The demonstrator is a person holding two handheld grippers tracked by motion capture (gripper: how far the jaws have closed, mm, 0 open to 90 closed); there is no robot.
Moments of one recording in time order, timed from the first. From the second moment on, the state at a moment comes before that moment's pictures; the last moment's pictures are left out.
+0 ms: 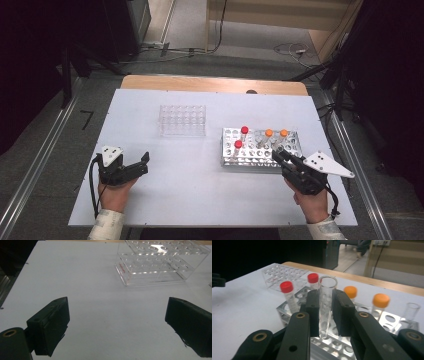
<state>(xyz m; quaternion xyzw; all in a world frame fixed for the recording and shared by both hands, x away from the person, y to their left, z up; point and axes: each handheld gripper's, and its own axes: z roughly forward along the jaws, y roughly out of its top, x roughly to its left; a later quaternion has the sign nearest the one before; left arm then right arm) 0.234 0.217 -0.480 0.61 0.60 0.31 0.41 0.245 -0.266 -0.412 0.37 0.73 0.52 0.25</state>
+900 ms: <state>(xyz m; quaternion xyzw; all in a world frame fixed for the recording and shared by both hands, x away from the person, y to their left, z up) 0.236 0.180 -0.465 0.65 0.55 0.25 0.46 0.240 -0.193 -0.441 0.30 0.79 0.50 0.19</state>
